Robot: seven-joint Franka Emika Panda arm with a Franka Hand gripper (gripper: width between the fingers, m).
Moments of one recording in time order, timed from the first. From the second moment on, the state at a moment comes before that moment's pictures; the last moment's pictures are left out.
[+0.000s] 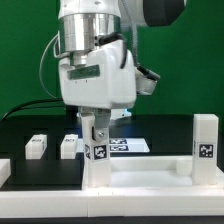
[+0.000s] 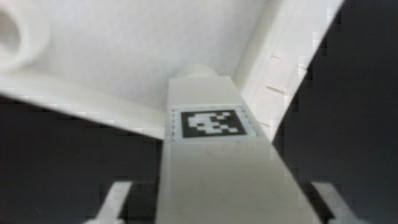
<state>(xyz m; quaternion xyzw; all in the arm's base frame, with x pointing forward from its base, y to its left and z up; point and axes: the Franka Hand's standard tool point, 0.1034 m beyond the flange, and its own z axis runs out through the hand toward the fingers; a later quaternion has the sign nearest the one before) 0.634 -0.059 0.101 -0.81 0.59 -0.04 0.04</state>
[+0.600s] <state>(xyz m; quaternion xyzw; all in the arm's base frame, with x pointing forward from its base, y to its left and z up) 0.632 -0.051 0.100 -0.70 0.71 -0.02 0.05</state>
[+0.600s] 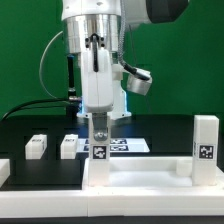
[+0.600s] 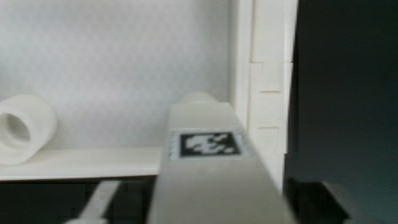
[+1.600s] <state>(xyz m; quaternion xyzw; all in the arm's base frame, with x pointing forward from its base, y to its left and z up) 0.632 -0.050 0.105 -0.99 0.16 -0.03 0.03</state>
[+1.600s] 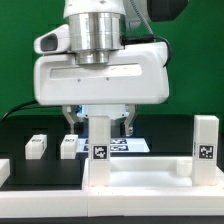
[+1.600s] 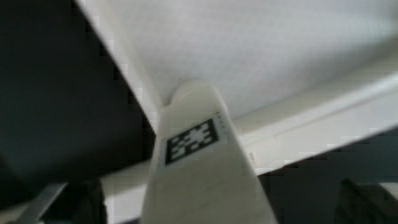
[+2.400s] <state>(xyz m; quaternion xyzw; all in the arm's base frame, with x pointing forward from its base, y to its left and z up) 0.631 -0.052 0.104 -0.96 0.29 -0.03 0.03</state>
